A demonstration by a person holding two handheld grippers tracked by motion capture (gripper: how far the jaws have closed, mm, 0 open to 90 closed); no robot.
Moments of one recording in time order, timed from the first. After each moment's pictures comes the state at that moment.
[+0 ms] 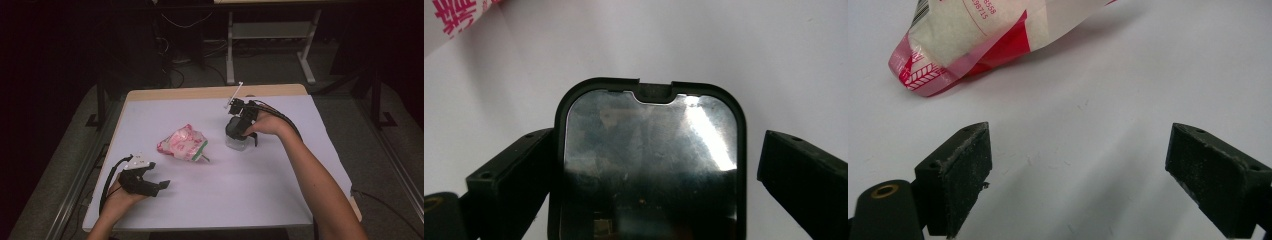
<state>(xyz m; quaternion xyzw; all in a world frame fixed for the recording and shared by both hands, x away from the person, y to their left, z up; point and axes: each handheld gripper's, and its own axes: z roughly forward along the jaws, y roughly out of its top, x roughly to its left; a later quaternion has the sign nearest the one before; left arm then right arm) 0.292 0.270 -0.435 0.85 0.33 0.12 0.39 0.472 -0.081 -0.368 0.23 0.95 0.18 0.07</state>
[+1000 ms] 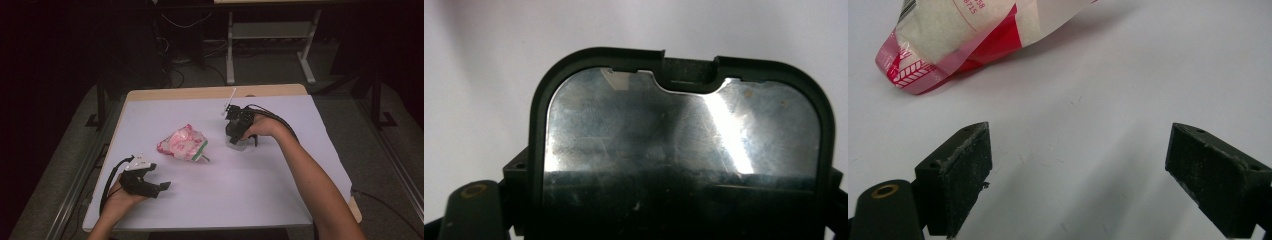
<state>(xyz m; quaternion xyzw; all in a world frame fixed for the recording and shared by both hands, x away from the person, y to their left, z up) 0.291 0.268 -0.436 0.86 0.33 0.12 0.38 0.479 -0.072 -0.391 0.22 0.97 0.13 0.03</state>
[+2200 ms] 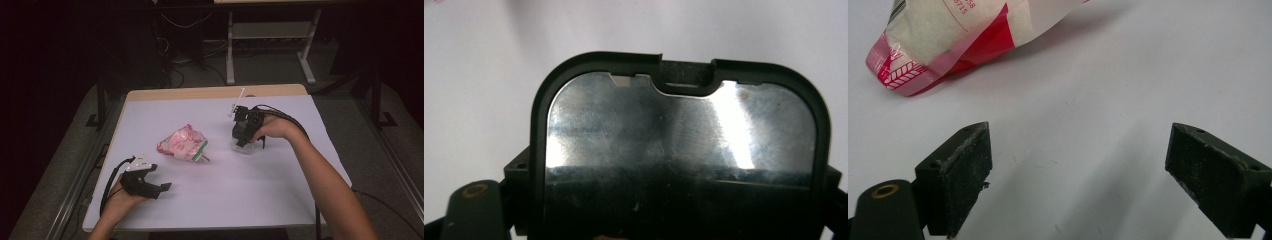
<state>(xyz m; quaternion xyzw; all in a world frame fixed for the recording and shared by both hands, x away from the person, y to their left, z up) 0.290 0.266 -0.437 0.86 0.32 0.12 0.38 0.454 -0.094 -0.369 0.20 0.97 0.14 0.02</state>
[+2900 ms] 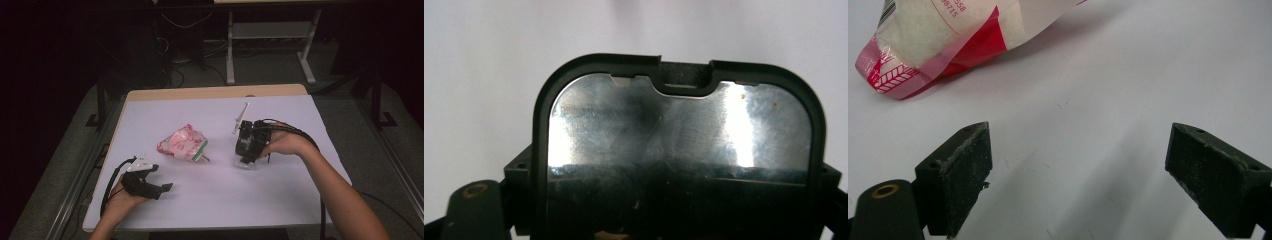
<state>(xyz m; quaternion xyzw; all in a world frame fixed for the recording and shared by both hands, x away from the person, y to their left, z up) 0.289 0.263 -0.437 0.86 0.32 0.11 0.39 0.392 -0.100 -0.357 0.13 0.98 0.16 0.03</state>
